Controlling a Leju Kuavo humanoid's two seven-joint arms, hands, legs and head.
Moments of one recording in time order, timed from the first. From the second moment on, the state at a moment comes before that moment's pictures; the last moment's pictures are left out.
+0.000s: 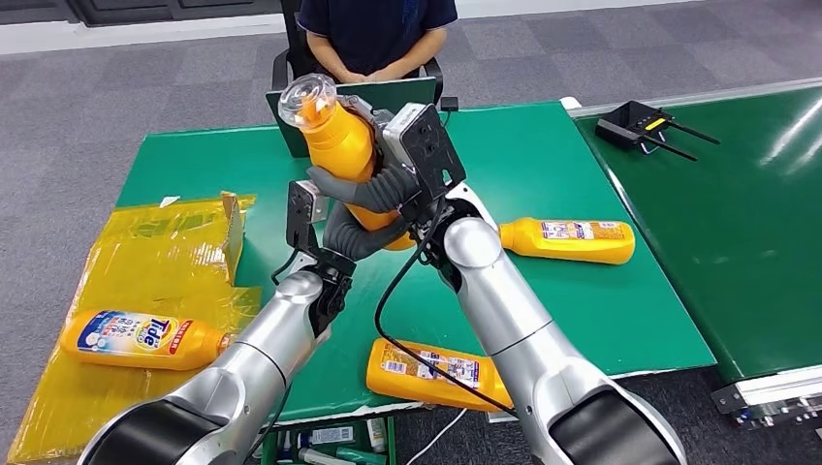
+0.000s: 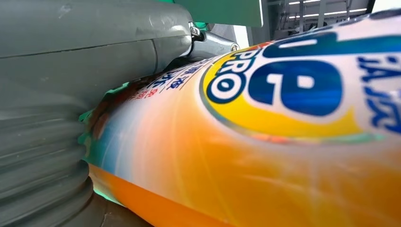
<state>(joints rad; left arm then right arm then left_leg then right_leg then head) -0.81 -0.33 -0.18 -0.38 0.12 -0.26 -0.70 -0.79 0.31 0.25 -1.03 -0.06 0.07 -0.40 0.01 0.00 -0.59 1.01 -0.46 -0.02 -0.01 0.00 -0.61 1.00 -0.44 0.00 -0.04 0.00</state>
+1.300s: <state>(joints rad) -0.85 -0.24 -0.15 -0.39 -0.06 -0.05 -0.70 -0.66 0.28 0.25 -1.19 0.03 0.08 -0.39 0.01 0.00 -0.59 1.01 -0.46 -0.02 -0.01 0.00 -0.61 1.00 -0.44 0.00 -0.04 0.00</state>
